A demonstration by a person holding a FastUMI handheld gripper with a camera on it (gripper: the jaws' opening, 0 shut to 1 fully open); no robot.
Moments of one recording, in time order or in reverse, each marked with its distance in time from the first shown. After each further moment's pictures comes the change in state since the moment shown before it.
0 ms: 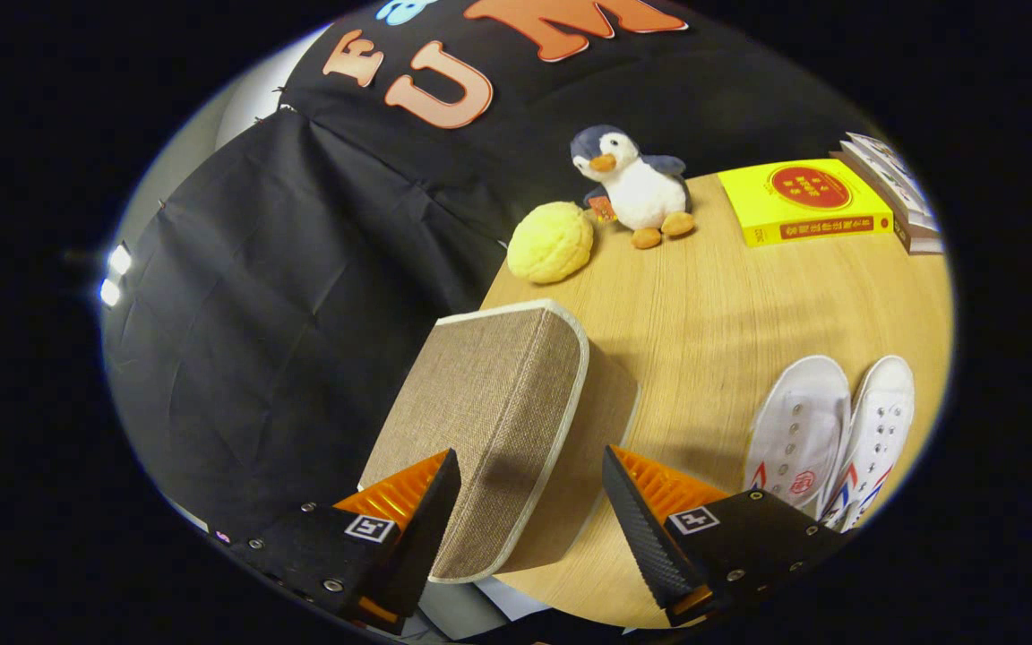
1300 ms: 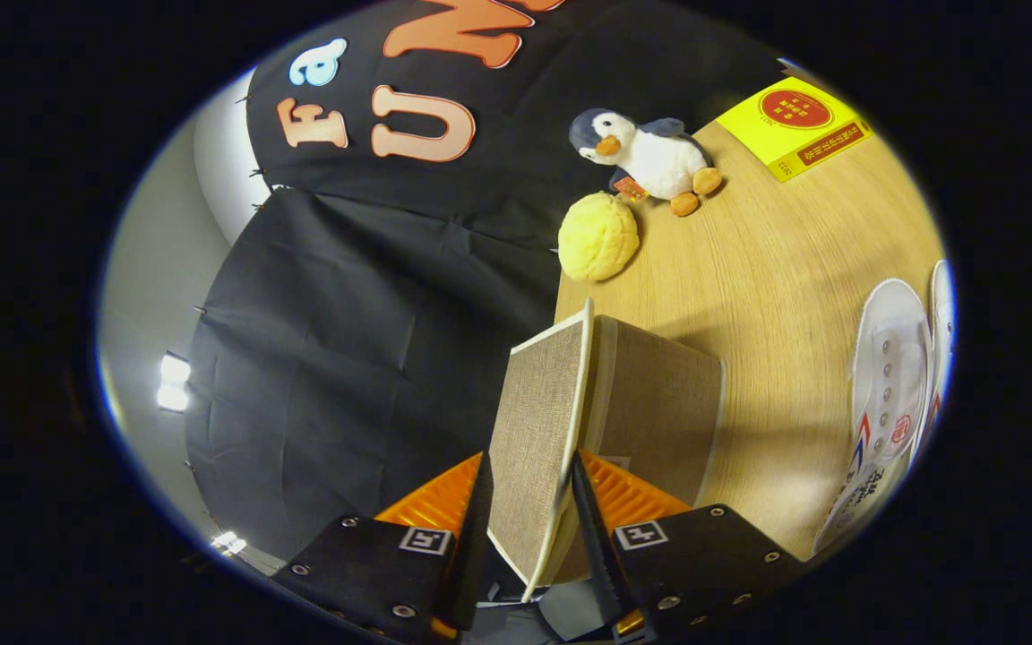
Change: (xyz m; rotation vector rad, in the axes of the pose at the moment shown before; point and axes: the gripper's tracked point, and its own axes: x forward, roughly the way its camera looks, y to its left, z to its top) arm -0.015 0.047 0.030 0.259 -0.045 0.255
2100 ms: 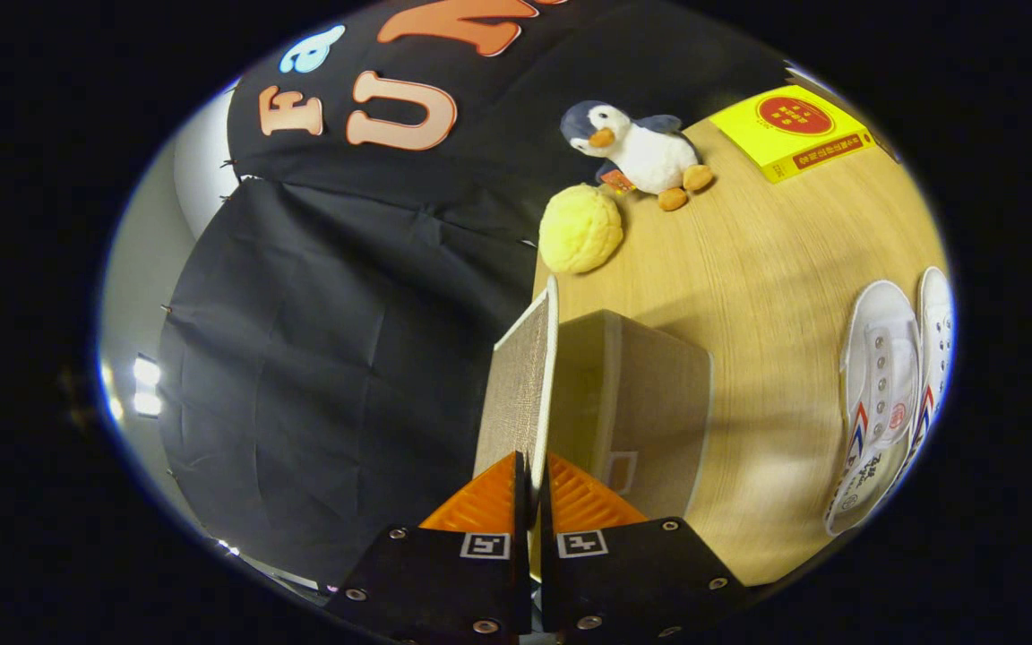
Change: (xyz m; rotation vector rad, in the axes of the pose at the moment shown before) arm 0.004 0.040 0.010 -0.003 0.017 -0.076
